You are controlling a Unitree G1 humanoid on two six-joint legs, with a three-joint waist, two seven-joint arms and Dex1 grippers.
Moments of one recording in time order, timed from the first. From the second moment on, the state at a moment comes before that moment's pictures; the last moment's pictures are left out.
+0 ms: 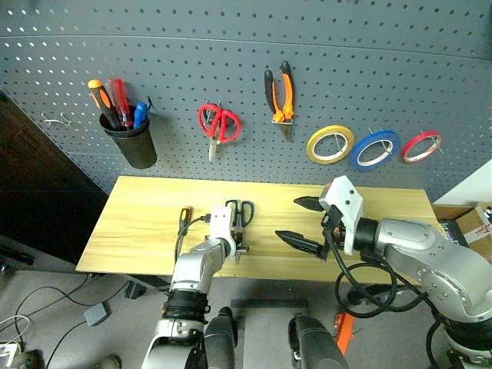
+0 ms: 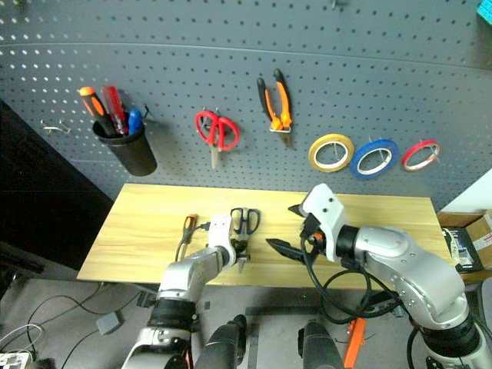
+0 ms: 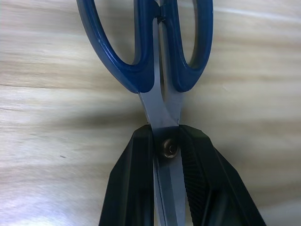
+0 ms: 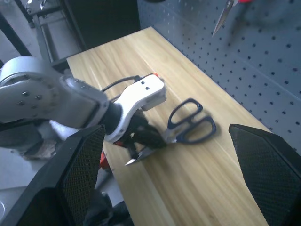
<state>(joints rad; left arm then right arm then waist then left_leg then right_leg) -0.34 0.08 0.03 0.14 -0.17 0.81 -0.19 -0.36 -0.61 0.10 -0.70 0.61 0.95 0.53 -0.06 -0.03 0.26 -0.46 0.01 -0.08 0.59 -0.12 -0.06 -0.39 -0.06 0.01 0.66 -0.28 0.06</state>
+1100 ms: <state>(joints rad) -0.43 0.30 0.08 -0.13 -0.16 0.34 -0.35 -0.38 -0.61 -0.02 -0.62 0.57 0.75 0.55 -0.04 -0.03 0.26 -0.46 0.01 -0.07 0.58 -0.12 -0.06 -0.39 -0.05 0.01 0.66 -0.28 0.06</state>
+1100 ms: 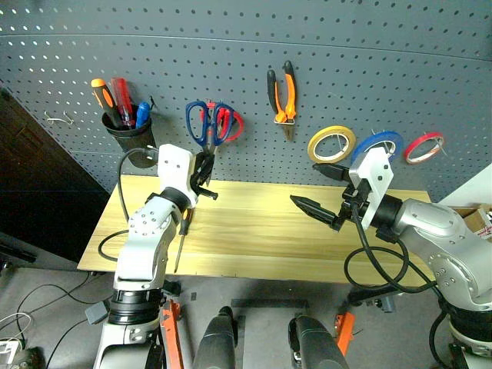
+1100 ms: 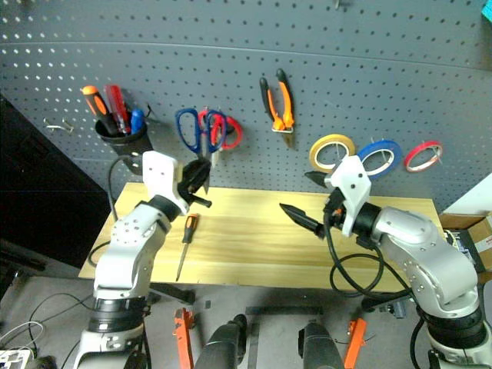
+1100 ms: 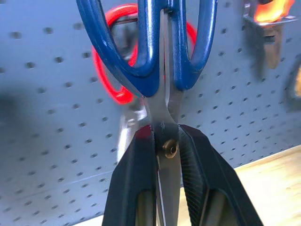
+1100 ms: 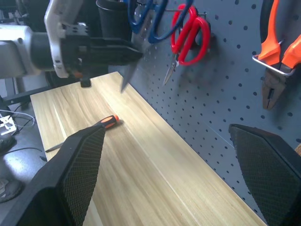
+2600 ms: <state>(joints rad) -0.46 0.28 0.17 -0.08 -0.36 0.50 -0.37 -0.46 -0.57 0.00 -0.65 0.57 0.75 0.52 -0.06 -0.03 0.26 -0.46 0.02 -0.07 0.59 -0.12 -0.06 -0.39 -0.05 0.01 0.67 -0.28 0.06</state>
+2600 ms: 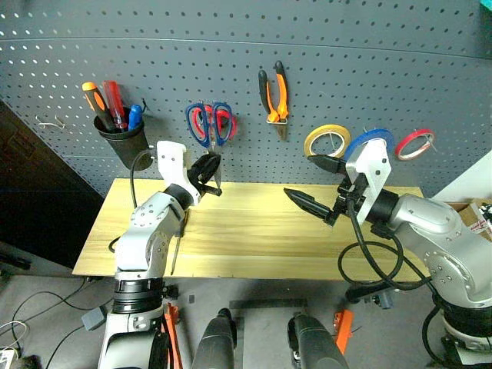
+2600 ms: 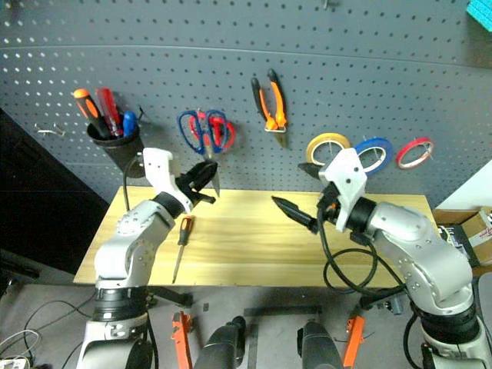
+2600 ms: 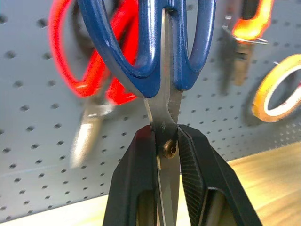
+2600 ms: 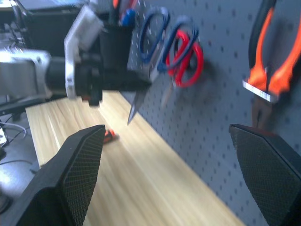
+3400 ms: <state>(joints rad) -0.22 0.48 0.20 -0.09 -0.23 0.85 -0.21 -0.38 -0.36 0.12 -0.67 0.61 1.00 0.30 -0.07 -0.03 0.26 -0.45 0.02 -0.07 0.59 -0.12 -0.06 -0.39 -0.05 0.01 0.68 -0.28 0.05</state>
